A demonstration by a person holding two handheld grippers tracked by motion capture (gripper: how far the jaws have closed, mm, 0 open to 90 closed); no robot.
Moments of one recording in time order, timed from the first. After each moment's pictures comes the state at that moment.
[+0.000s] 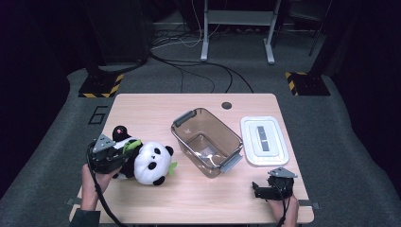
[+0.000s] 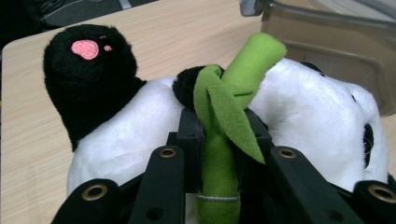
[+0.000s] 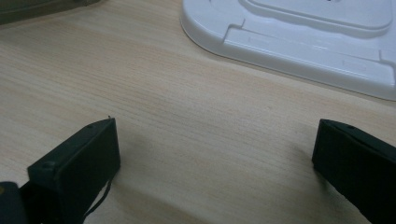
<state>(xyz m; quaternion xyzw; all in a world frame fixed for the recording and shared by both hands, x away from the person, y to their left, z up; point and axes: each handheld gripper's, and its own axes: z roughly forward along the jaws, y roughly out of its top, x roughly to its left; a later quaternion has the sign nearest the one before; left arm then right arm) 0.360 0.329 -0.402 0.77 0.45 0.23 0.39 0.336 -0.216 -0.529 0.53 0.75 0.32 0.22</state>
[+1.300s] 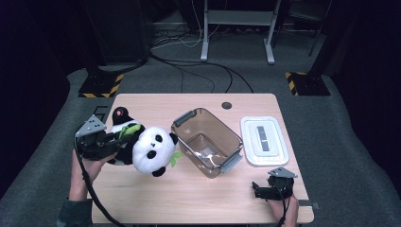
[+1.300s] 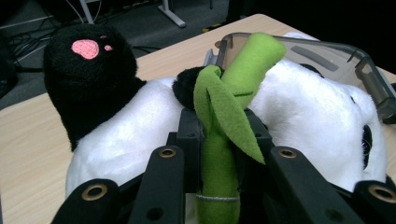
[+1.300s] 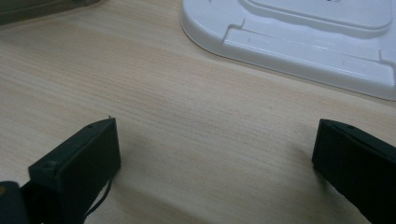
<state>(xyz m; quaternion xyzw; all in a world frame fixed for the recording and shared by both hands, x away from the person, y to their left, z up) 0.362 0.325 -0.325 0.77 0.39 0.22 0.45 0.336 -0.216 -0.529 0.53 0.75 0.32 0.22</state>
